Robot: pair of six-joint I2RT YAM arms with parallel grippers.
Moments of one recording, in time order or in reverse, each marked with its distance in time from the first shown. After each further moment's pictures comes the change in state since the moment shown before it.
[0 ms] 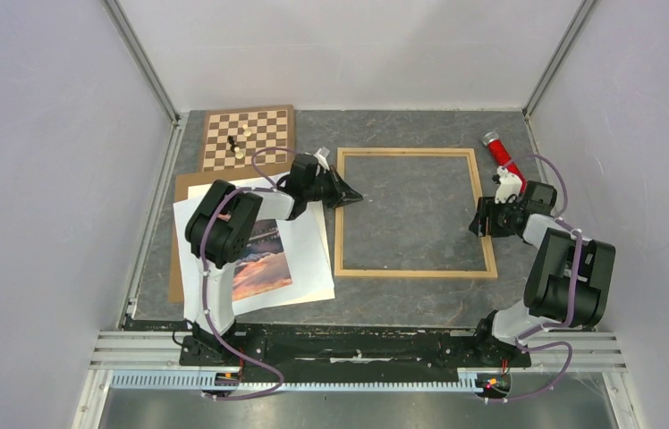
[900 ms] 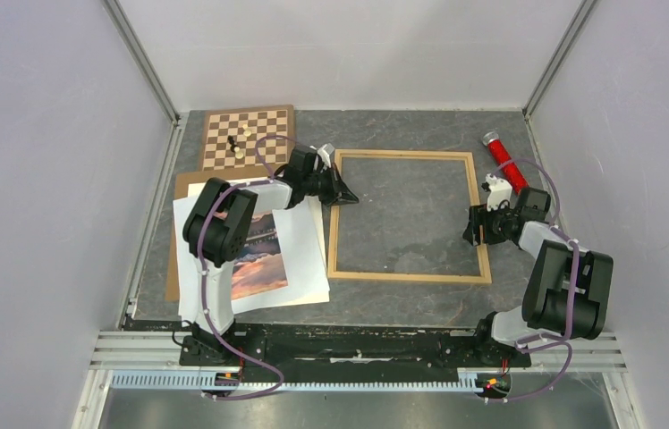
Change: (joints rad) left arm 0.040 -0.003 0.103 -0.266 0.100 0.246; right arm 0.049 -0.076 -0.067 -0.027 -0.014 -0.100
